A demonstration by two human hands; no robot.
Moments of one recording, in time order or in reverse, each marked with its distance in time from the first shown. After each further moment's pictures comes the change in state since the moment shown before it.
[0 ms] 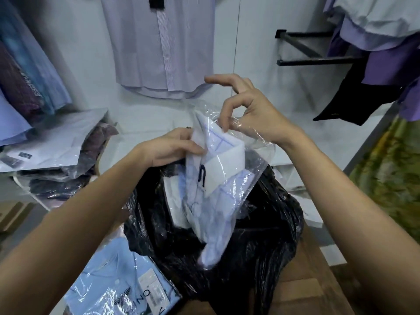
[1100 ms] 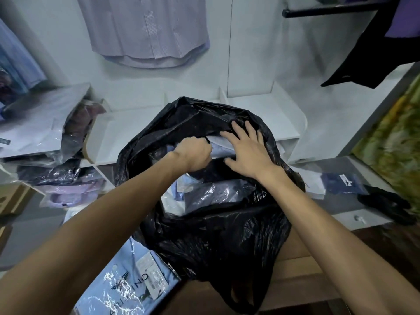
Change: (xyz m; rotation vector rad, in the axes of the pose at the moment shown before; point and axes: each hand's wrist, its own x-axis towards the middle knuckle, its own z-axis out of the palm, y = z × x) left_hand 0.071 -0.092 0.033 1.865 0.068 -0.355; right_hand -0.083 0.131 0.106 -0.579 -0.192 0.588
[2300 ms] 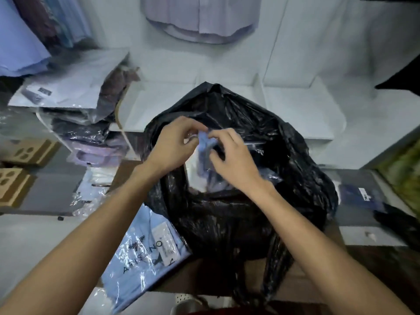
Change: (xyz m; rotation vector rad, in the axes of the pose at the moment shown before) left_hand -0.126 -0.059 0.043 -1.037 0.521 -0.252; right_hand -0.027 -0.114 0.040 0.560 0.168 -0.223
